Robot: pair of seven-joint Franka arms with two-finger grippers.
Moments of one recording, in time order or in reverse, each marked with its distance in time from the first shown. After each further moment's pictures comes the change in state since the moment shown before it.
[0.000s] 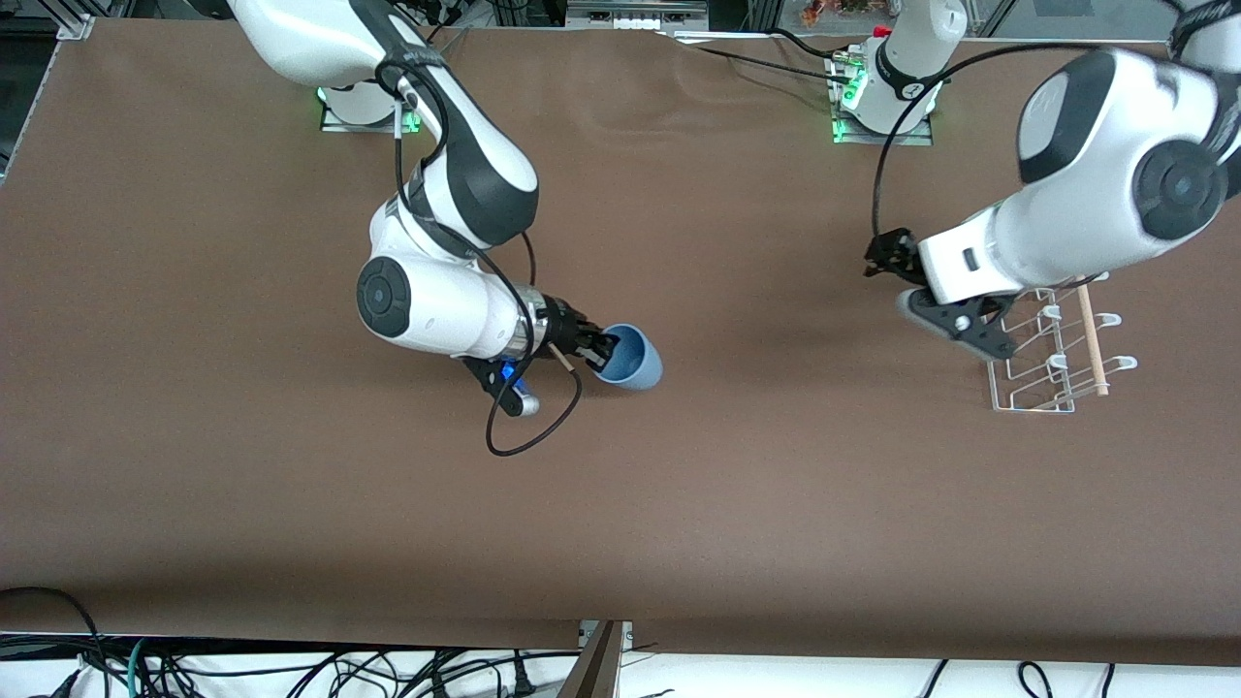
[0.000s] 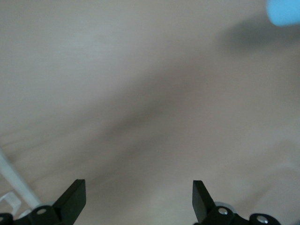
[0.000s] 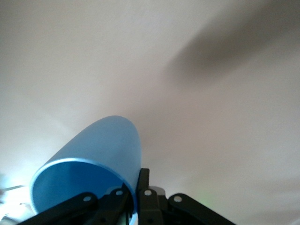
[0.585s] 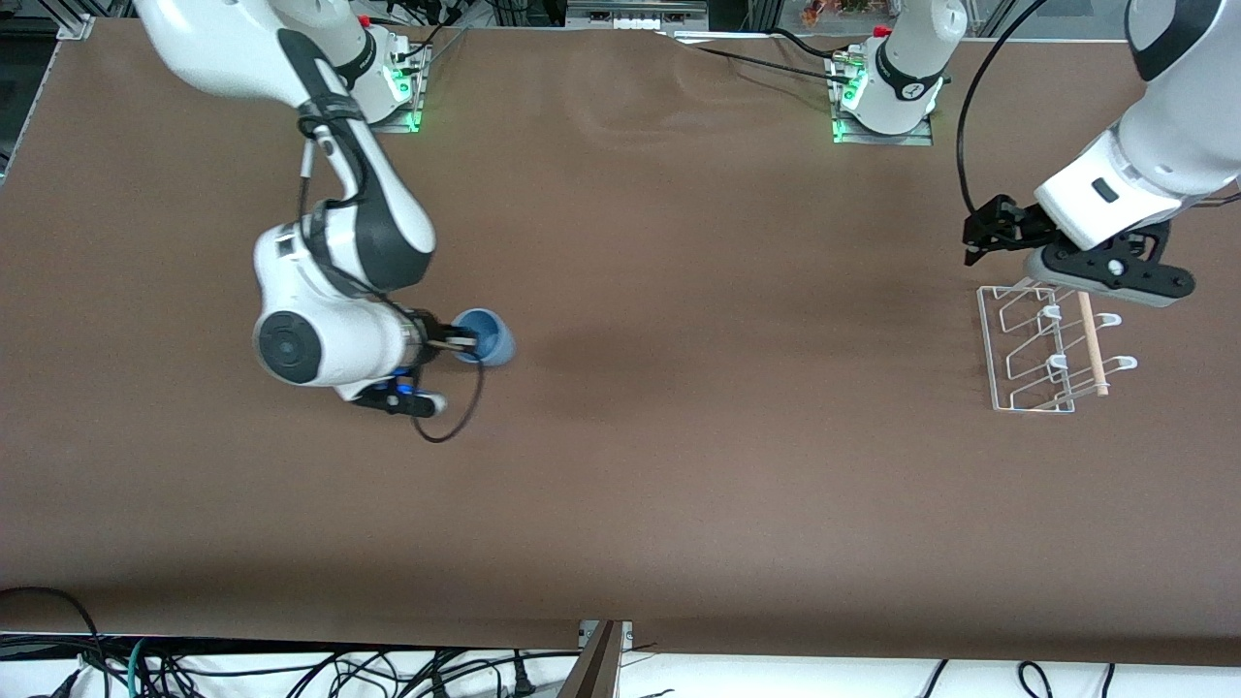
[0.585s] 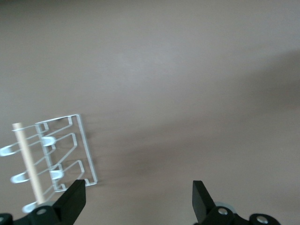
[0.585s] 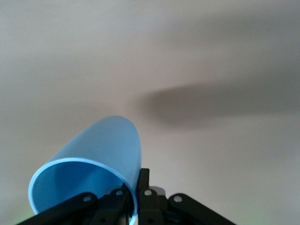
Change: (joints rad) left arm 0.038 -0.183 0.037 0.004 0.199 -0.009 -0.211; right arm -0.166 -0.083 -0.001 -0.253 -0.286 -0.241 -0.600
